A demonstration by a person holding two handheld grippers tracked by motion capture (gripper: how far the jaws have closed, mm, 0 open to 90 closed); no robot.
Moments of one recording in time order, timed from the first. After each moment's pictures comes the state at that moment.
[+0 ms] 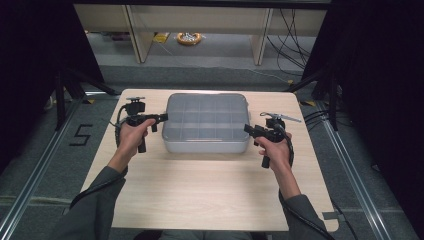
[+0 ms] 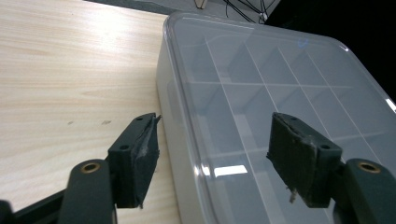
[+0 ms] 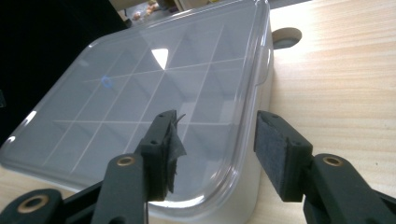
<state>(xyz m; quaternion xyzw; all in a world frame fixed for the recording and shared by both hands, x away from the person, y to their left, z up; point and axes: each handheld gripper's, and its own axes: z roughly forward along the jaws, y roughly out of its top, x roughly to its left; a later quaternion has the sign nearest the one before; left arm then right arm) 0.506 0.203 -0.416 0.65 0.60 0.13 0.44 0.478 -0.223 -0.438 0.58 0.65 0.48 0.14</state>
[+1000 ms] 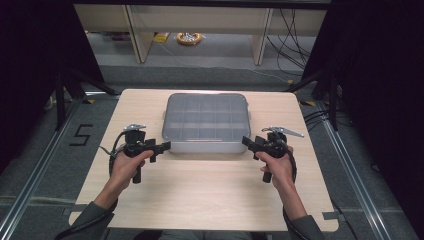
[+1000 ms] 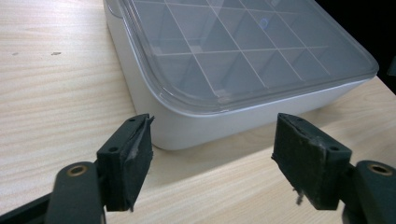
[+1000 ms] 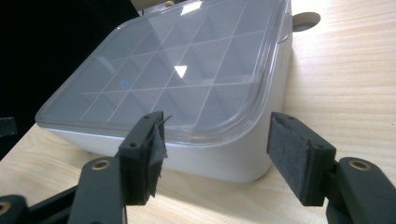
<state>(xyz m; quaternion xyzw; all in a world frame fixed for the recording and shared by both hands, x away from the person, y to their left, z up) 0.429 0.195 -0.443 0.70 0.54 0.10 0.46 0.437 -0.222 -0.449 0.56 0.65 0.50 0.12</state>
